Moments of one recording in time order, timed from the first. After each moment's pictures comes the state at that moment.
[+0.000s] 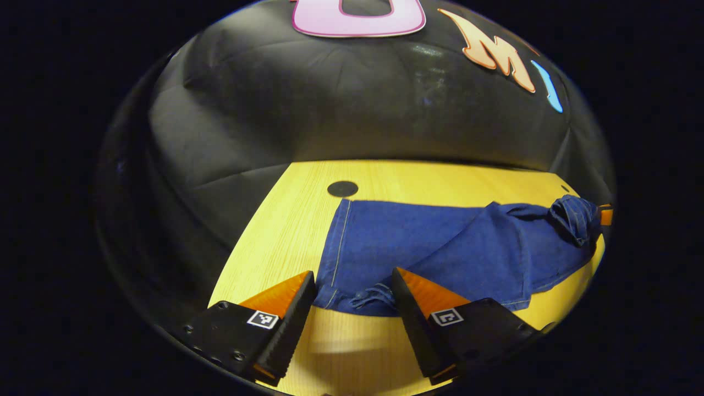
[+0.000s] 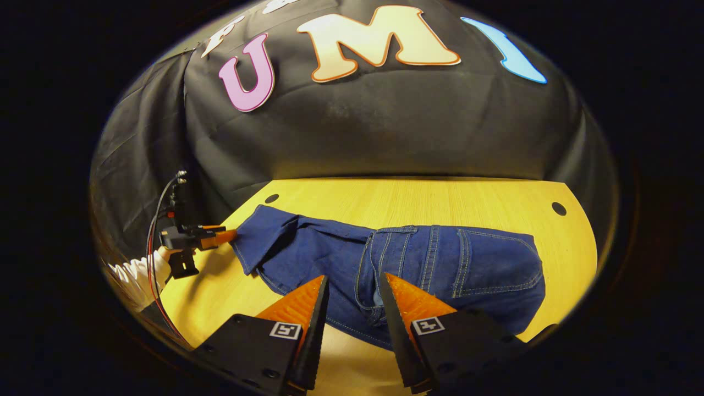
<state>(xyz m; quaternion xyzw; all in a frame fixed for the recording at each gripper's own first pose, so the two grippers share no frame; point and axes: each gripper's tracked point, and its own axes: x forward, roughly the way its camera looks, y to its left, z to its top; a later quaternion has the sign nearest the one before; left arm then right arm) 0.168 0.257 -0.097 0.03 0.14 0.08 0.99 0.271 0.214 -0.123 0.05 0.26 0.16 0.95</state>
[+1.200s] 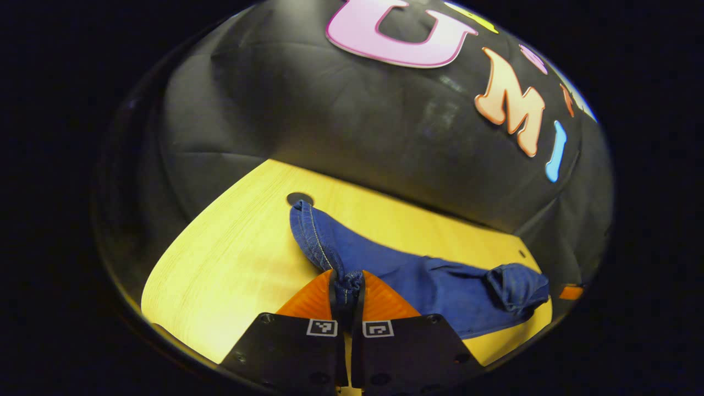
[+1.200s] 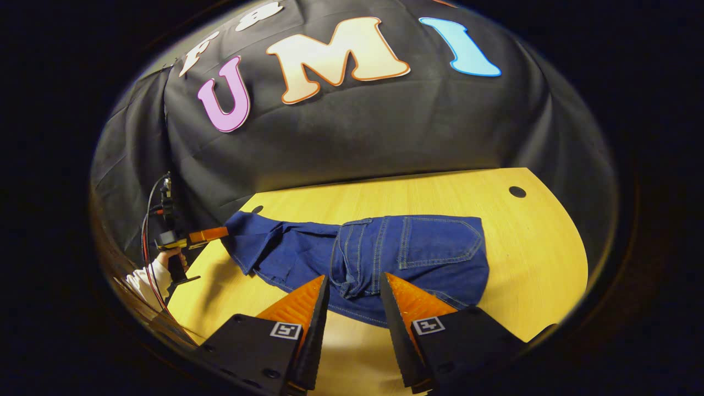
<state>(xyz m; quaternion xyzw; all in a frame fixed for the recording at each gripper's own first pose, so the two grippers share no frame) 0.164 0.147 -0.009 -0.14 0.07 0.01 0.99 0.217 0.143 -0.096 0.09 0.26 0.10 0.96</state>
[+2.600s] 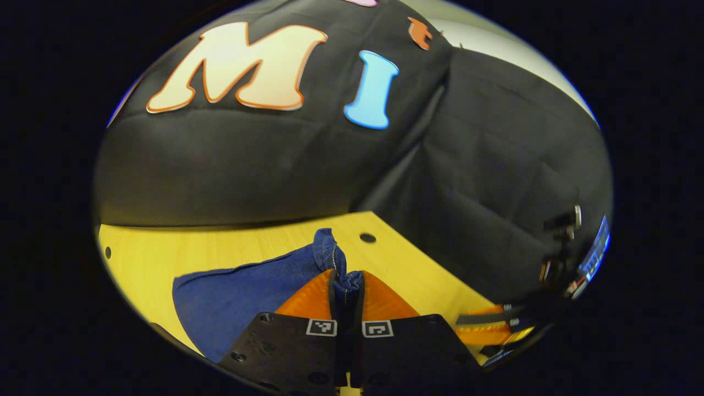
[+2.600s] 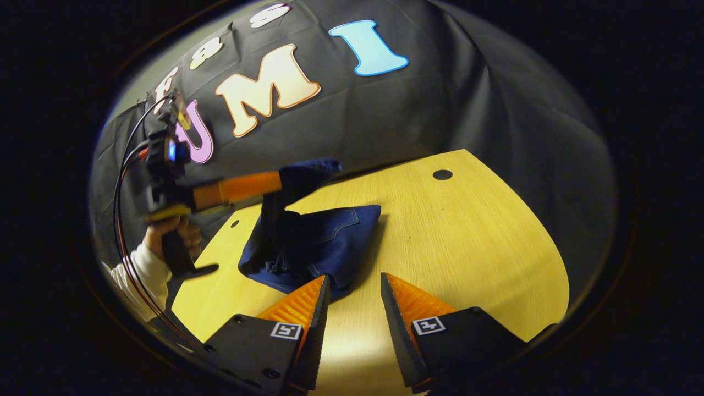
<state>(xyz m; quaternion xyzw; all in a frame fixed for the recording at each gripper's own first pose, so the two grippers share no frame) 0.165 -0.341 0.000 0.05 0.09 -0.27 0.96 0.163 -0.040 -0.112 0.15 0.25 0.06 0.96</state>
